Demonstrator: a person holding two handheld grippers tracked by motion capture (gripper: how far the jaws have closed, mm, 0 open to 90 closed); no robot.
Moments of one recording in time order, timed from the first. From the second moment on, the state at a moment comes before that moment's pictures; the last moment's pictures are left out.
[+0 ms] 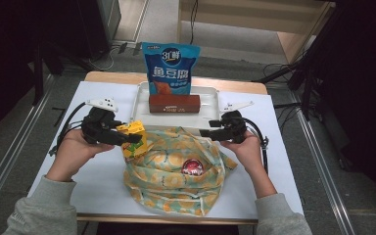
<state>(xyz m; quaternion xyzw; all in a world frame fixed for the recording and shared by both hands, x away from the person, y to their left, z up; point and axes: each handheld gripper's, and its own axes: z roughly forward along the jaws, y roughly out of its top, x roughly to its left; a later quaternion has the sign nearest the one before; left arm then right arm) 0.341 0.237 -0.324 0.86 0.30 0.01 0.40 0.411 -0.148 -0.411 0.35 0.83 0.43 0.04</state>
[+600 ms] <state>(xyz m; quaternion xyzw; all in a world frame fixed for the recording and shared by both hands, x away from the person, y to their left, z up) 0.364 0.243 -0.311 0.86 0.32 0.02 0.40 0.412 -0.146 -0.412 0.34 0.83 0.43 0.05</state>
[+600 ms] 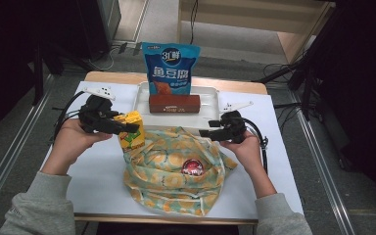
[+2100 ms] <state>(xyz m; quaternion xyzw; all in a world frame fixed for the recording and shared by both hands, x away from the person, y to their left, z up) 0.417 0.245 -0.301 0.85 0.34 0.05 0.40 0.408 -0.147 -0.409 0.34 0.83 0.44 0.05</state>
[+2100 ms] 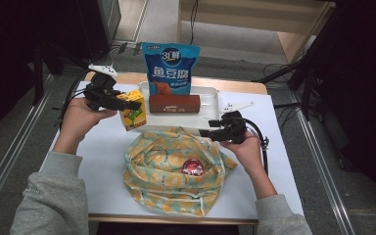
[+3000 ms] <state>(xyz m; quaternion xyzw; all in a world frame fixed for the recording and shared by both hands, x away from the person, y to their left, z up) 0.452 0.242 -0.335 0.84 0.35 0.08 0.41 0.399 -0.154 -0.410 0.35 0.83 0.44 0.05</state>
